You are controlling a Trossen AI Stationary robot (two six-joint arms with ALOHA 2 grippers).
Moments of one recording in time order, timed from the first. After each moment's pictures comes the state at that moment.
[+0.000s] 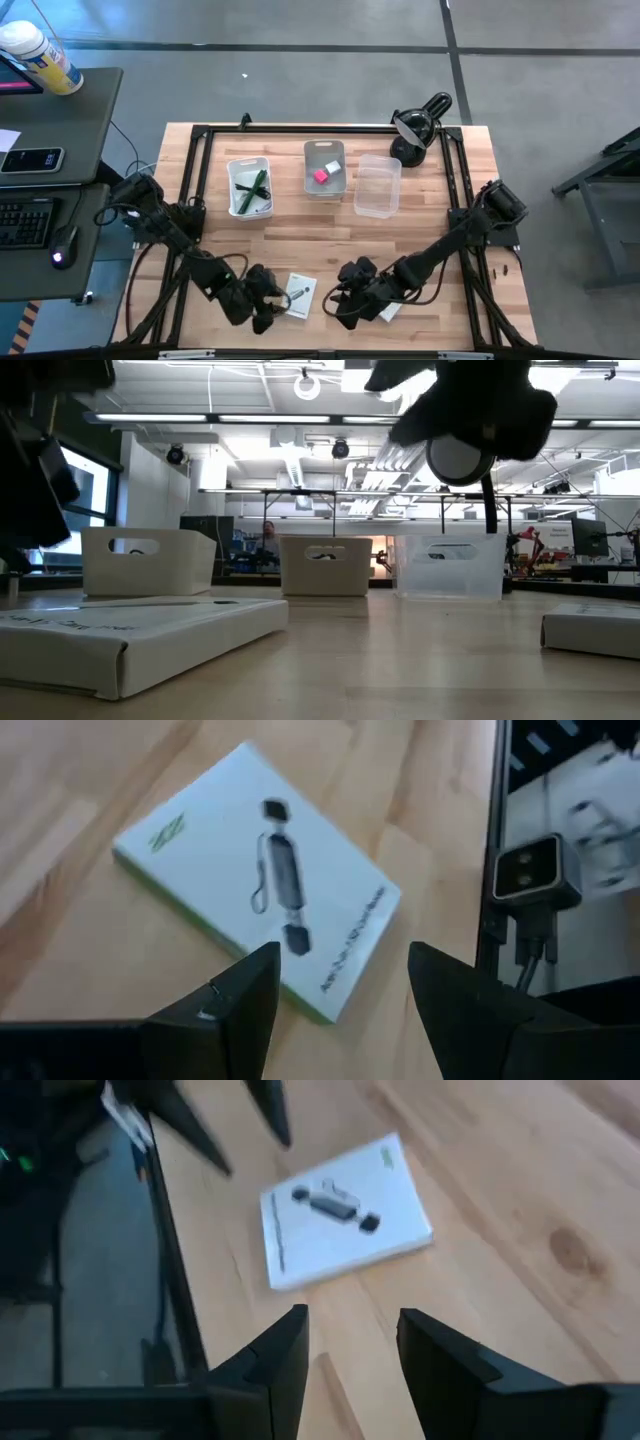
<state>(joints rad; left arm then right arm) -0.68 1.68 0.78 0.06 -0.44 -1.13 0.61 1.86 1.26 -0.23 0.38 1.04</state>
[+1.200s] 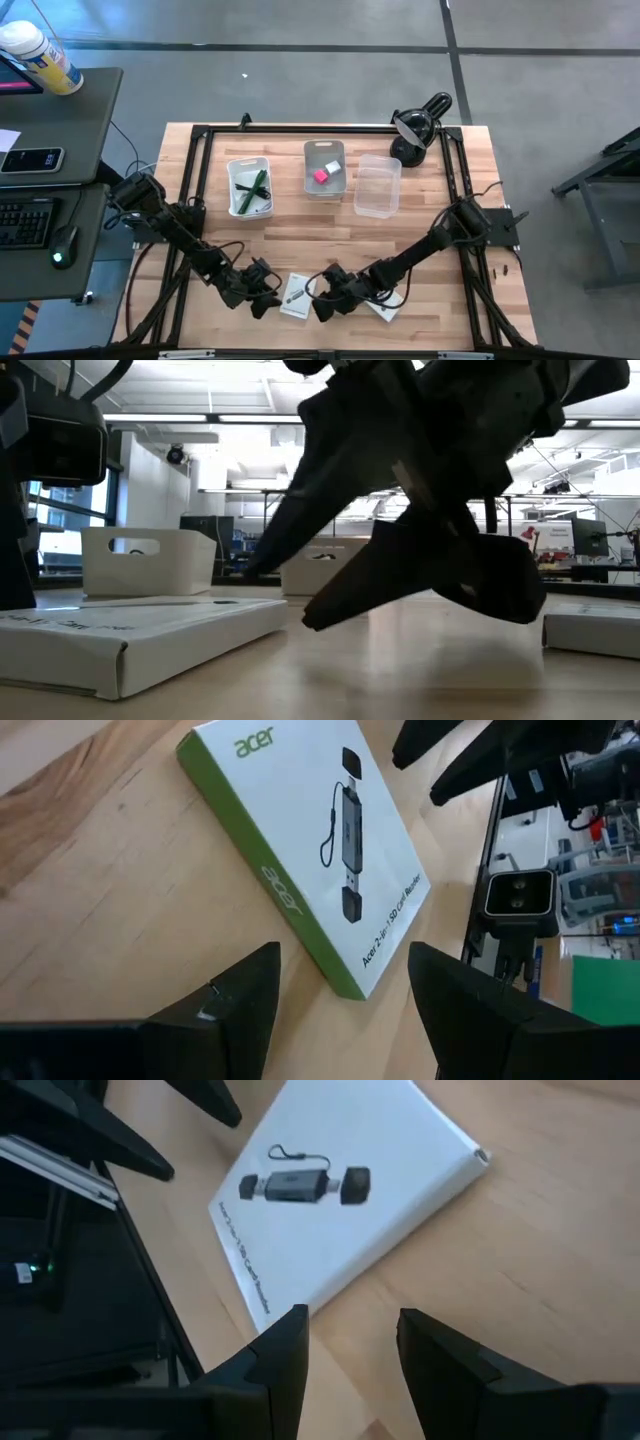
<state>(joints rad) -0.65 1.68 0.55 0.42 -0.35 -1.37 0.51 2.11 1.26 0.10 0.21 1.44</state>
